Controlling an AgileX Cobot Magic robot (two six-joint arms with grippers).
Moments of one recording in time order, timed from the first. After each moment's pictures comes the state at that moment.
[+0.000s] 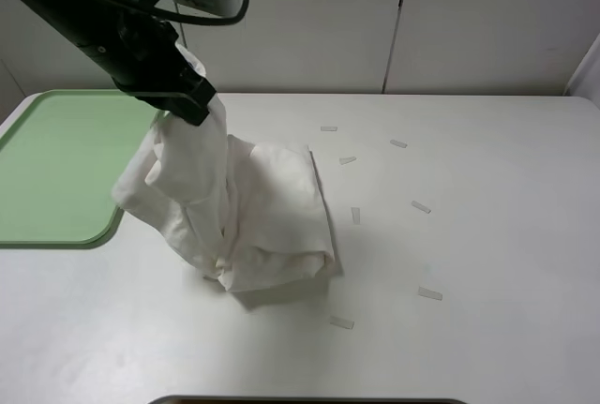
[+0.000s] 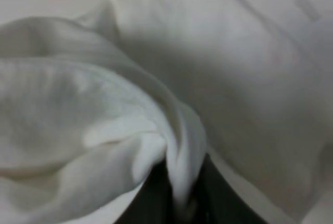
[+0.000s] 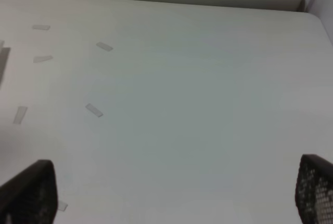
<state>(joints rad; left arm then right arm) -0.40 1.60 -1.18 -0.26 0.70 0.38 0.01 -0.01 -0.50 0.00 1.02 -0.03</state>
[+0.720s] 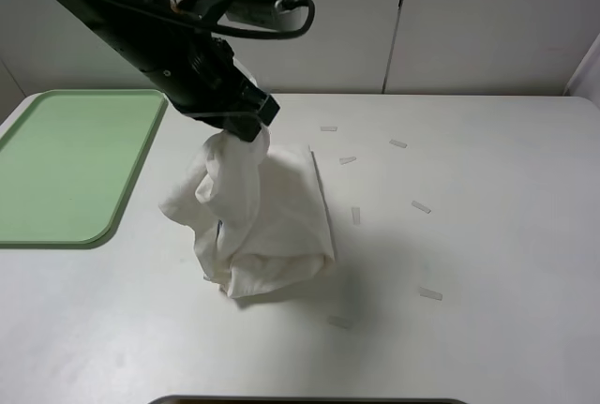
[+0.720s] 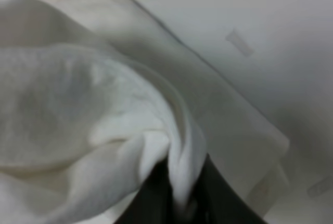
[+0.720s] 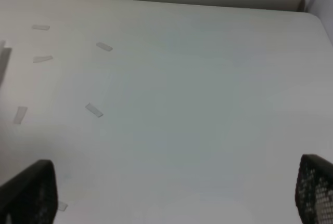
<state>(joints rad) -0.59 1.63 -1.18 -0.26 0.58 0.23 0.01 -0.01 -0.50 0.00 1.02 -0.03</state>
